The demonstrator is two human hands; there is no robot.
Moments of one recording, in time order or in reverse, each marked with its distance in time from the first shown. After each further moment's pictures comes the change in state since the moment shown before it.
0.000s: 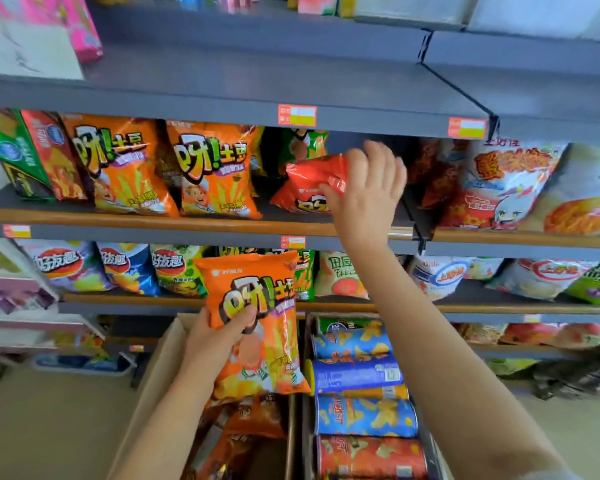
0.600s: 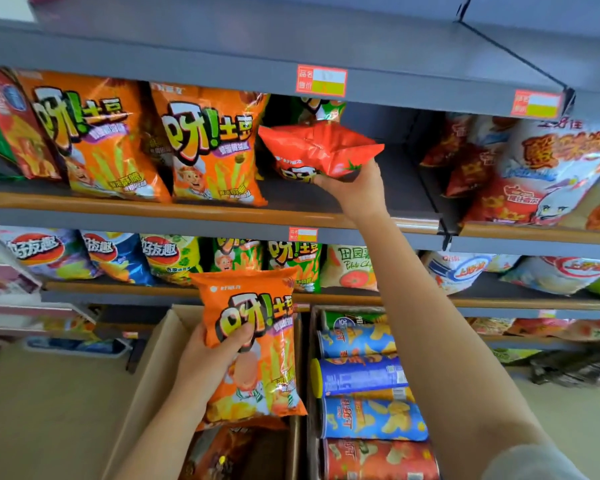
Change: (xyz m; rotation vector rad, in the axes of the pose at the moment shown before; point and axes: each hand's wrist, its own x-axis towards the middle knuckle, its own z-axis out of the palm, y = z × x) left_hand 0.029 -0.034 -0.019 0.080 -0.067 -0.045; right_hand 0.006 0.004 0.083 0.758 -0.597 0.597
